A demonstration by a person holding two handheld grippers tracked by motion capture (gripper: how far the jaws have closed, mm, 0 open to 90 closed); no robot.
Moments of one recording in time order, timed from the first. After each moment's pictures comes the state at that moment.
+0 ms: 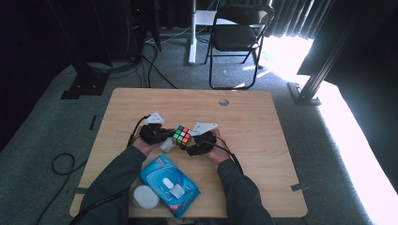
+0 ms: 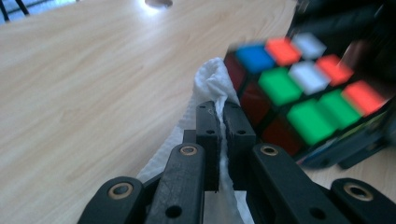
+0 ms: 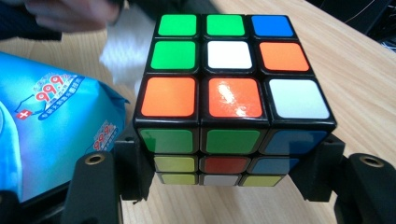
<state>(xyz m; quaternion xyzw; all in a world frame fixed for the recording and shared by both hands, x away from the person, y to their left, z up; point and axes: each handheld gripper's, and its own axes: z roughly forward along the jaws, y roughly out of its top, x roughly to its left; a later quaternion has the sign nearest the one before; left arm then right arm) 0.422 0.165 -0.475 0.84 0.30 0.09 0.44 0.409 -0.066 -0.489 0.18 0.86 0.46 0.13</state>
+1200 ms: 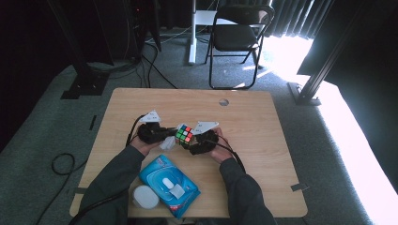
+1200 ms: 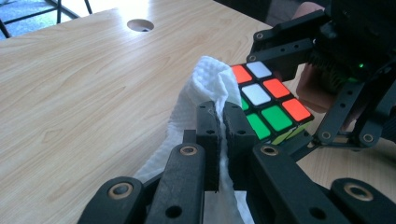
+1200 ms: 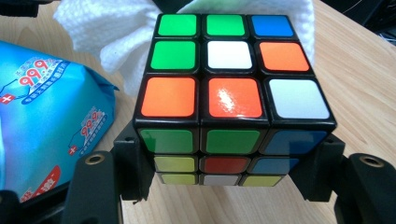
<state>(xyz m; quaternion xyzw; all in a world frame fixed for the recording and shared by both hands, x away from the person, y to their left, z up) 0.415 0.170 -0.457 0.82 0.28 0.07 0.49 0.413 -0.072 -0.491 0.18 0.87 0.45 0.13</state>
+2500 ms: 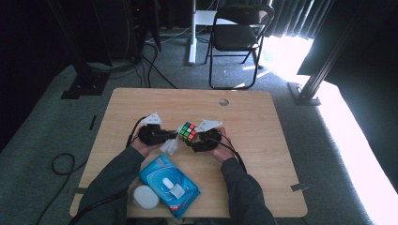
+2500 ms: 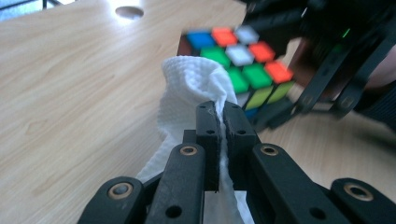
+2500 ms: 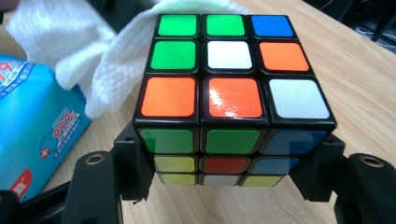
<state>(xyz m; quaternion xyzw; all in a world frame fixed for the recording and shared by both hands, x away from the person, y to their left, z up) 0.415 0.168 -0.466 0.84 0.27 0.06 0.47 0.419 -0.082 -0.492 0.22 0.86 0.45 0.15</state>
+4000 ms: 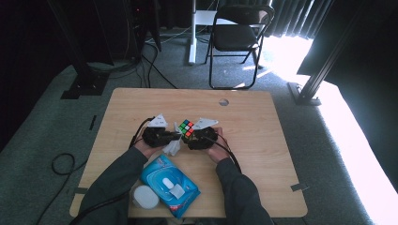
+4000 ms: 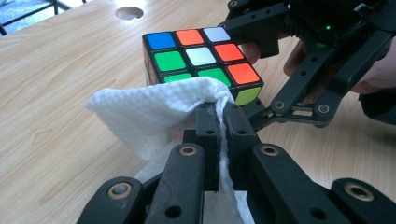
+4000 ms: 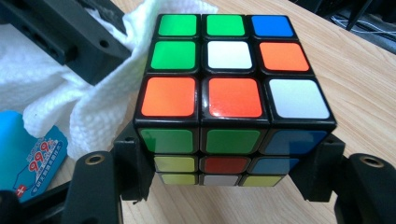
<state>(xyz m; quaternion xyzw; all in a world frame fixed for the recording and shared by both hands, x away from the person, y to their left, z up) 0.406 0.153 -0.460 0.85 0.25 0.09 0.45 0.421 -0.067 -0.492 0.26 0.84 0.44 0.17</state>
